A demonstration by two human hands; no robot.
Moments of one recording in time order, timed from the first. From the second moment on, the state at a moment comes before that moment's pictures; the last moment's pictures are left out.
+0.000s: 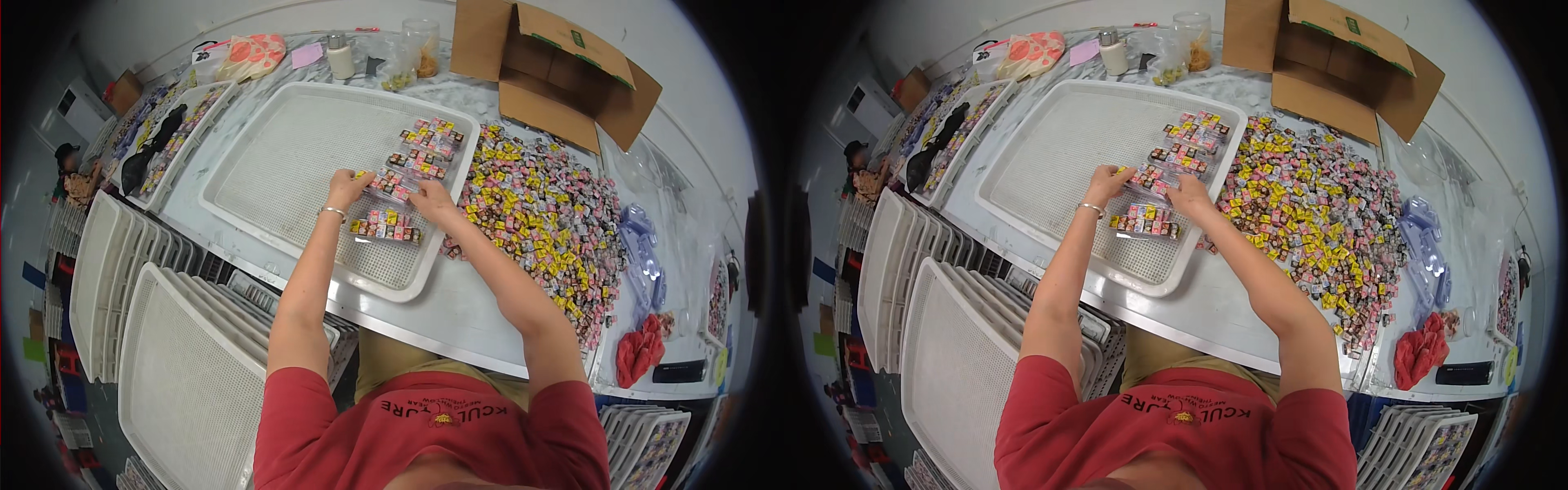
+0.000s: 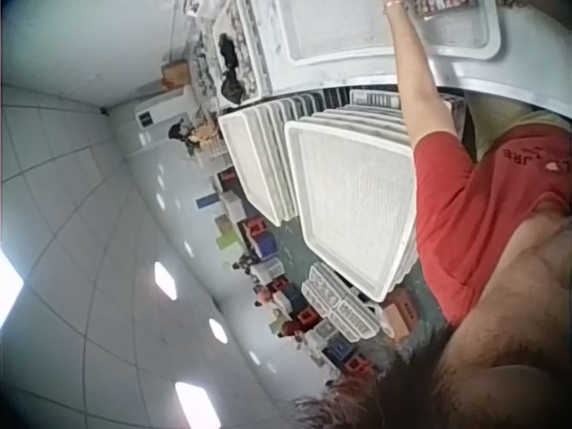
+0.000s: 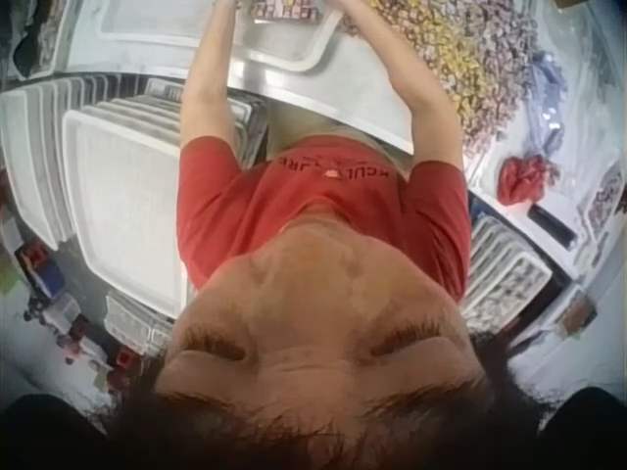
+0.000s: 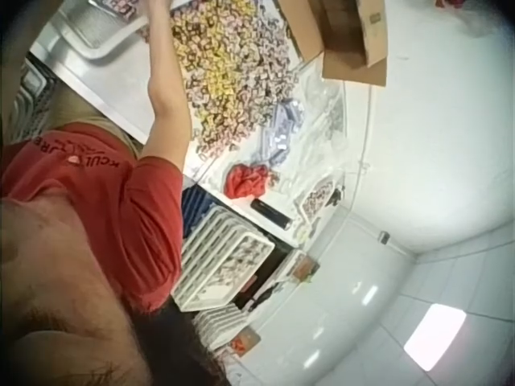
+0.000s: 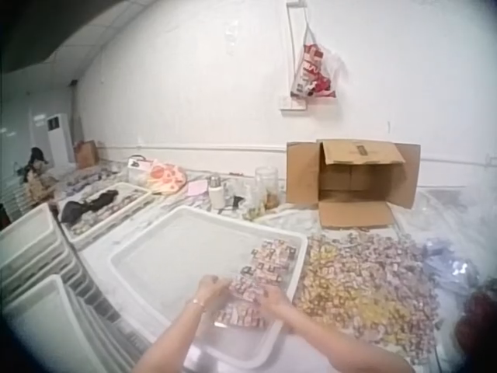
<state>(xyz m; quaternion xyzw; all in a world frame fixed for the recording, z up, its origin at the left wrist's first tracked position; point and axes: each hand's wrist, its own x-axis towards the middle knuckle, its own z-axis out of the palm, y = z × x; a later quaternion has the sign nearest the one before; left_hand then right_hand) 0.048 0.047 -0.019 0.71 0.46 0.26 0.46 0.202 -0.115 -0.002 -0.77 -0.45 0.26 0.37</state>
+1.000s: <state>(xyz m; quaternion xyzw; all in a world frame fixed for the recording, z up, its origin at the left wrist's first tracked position) -0.036 0.000 0.052 0.87 0.26 -0.21 0.35 0.084 -0.243 -0.014 -0.62 -0.74 0.01 0.27</state>
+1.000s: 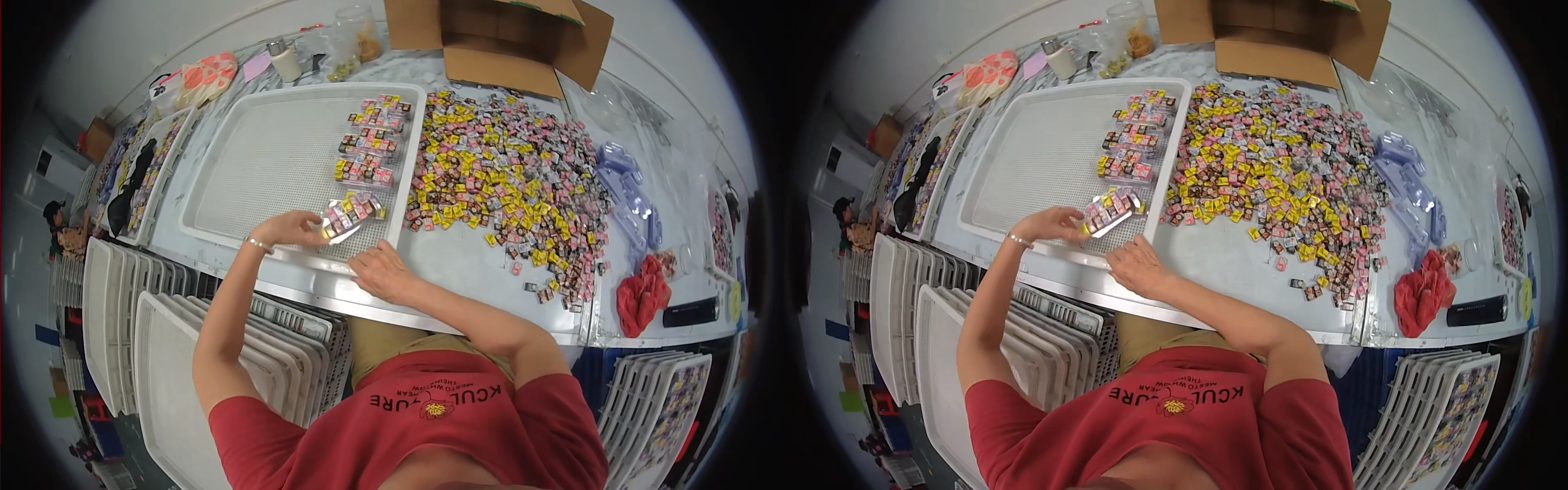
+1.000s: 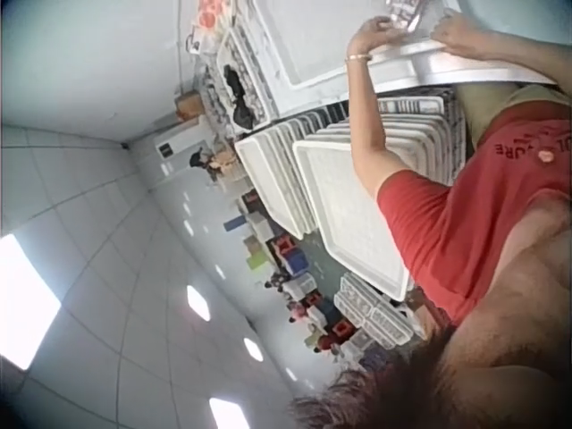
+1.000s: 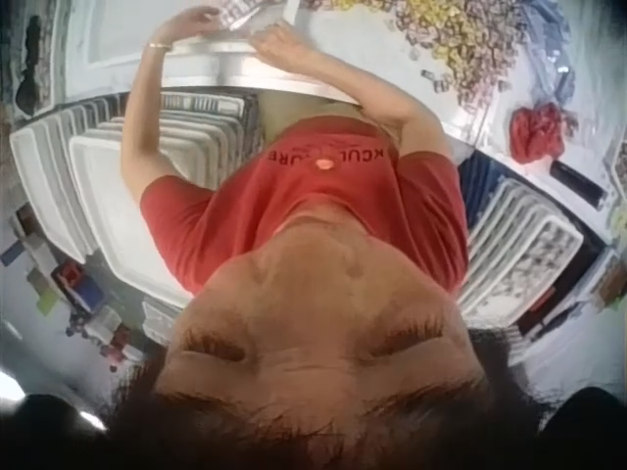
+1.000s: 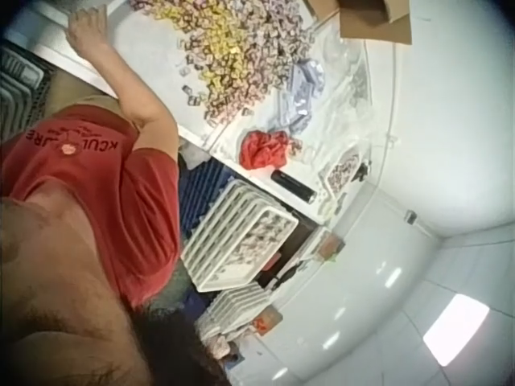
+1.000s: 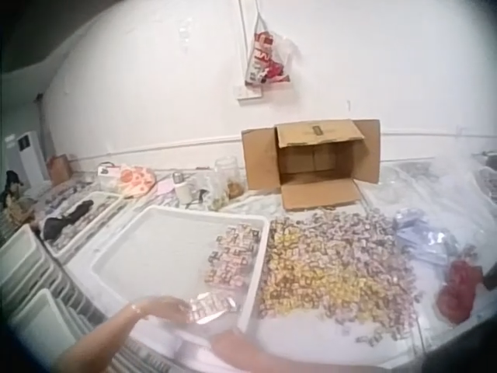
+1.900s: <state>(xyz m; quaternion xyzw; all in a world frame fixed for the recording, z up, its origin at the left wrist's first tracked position) -0.036 -0.019 0.017 0.74 0.43 0.01 0.51 0.159 -0.166 0.015 -0.61 -0.78 0.00 0.17</state>
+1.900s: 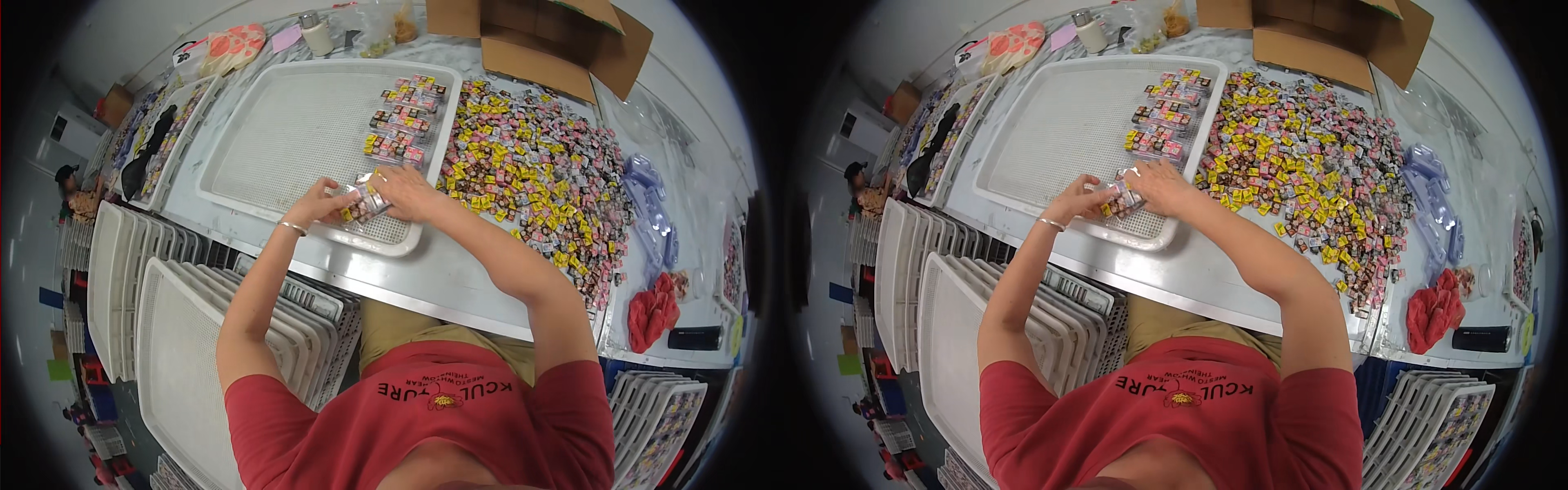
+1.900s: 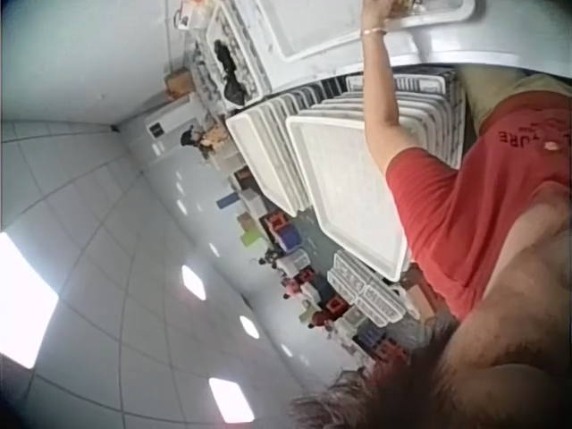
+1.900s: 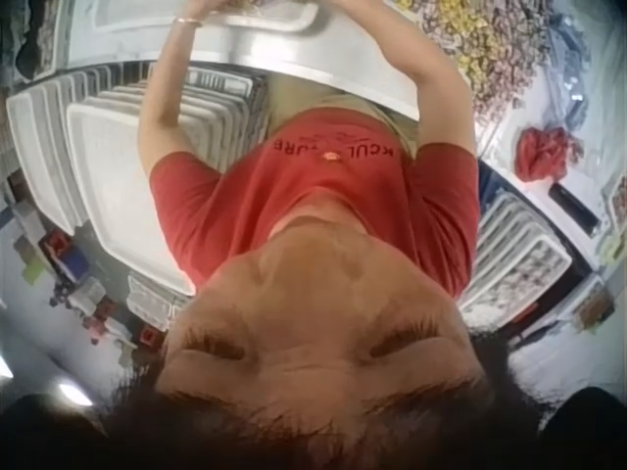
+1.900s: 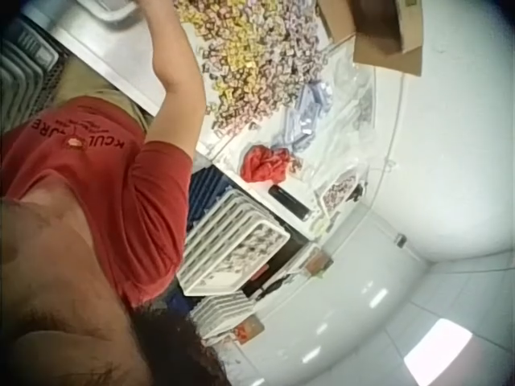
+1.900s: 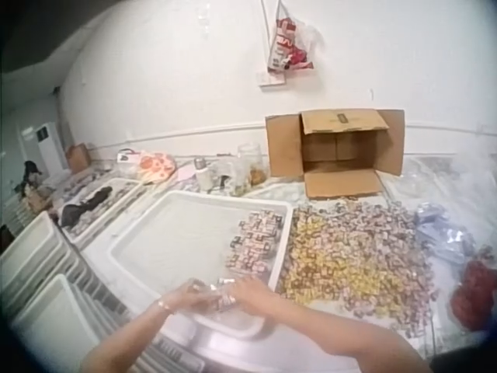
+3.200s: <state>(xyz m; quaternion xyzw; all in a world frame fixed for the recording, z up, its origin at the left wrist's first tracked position) -0.015 -0.025 0.003 0.63 0.51 0.26 0.52 0.153 -0.171 0.014 -0.73 -0.64 0.08 0.21</state>
